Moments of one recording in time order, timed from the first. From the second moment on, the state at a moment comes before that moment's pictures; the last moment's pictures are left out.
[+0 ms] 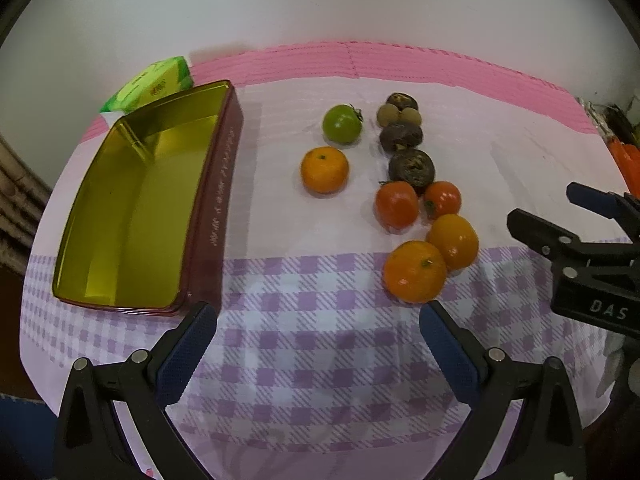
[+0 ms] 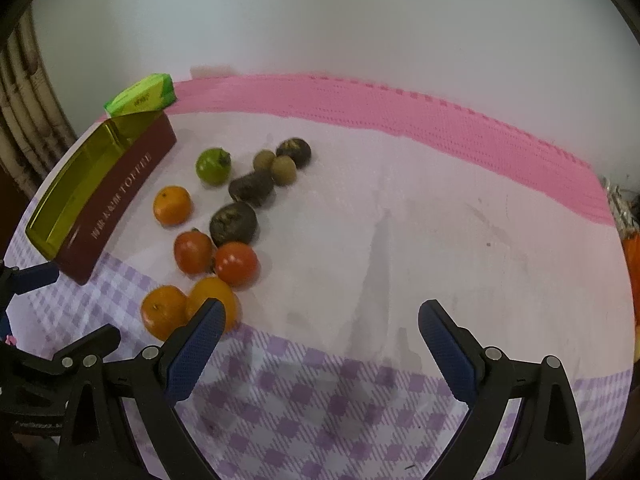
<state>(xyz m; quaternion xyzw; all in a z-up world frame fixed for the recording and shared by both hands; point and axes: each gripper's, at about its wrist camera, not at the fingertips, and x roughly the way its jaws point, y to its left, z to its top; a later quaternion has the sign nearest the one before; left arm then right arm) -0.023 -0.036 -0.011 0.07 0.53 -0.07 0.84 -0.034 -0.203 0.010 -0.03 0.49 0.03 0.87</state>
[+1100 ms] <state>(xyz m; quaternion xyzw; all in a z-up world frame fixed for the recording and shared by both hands) 0.011 -0.084 -0.043 0.08 0.56 -0.15 0.81 -0.029 -0.222 -0.038 -0.03 0.52 0.03 0.85</state>
